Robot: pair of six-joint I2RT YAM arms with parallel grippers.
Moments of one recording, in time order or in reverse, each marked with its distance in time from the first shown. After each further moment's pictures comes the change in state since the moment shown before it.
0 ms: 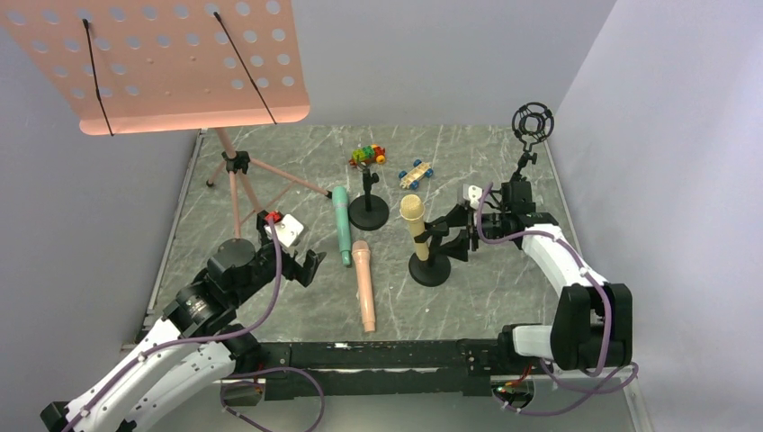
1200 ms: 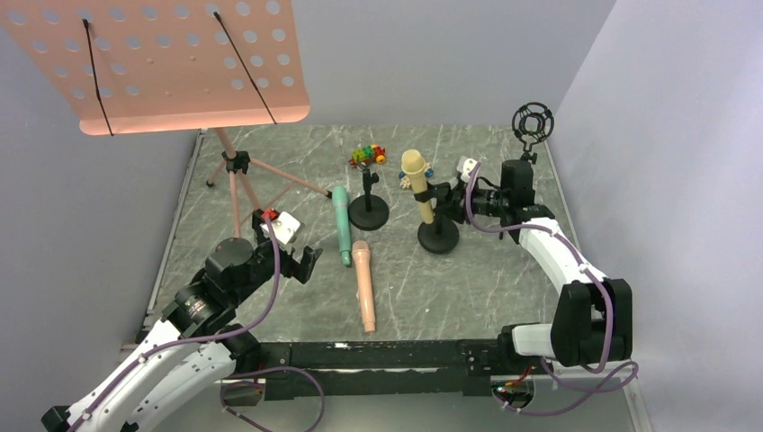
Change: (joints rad) left arm 0.031 -0.006 0.000 0.000 -0.023 0.000; right arm 0.049 0.027 0.069 0.275 0.223 0.272
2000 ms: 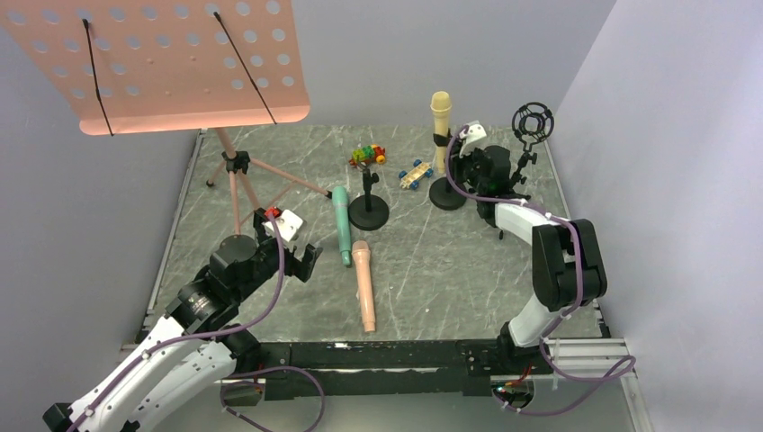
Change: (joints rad) left arm 0.011 0.027 0.000 0.000 -0.008 0.000; right arm 0.068 0.351 0.076 0.698 0.761 0.472
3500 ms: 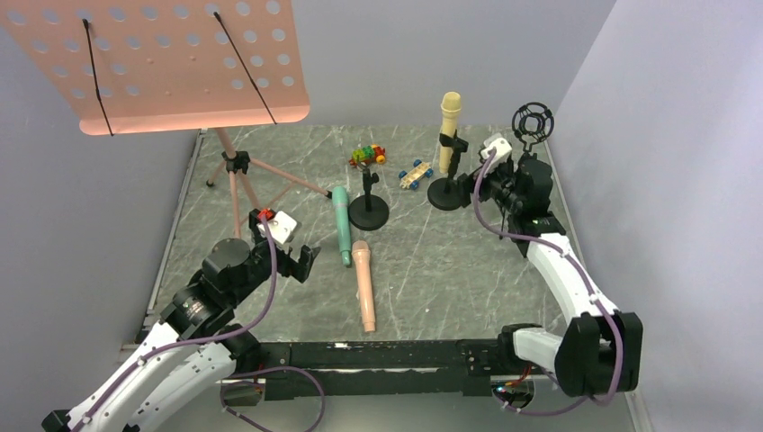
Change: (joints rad) left arm 0.005 -0.041 0.000 0.000 0.008 -0.002; right arm -0.083 -0.475 -0.129 -0.301 -0.172 -0.118
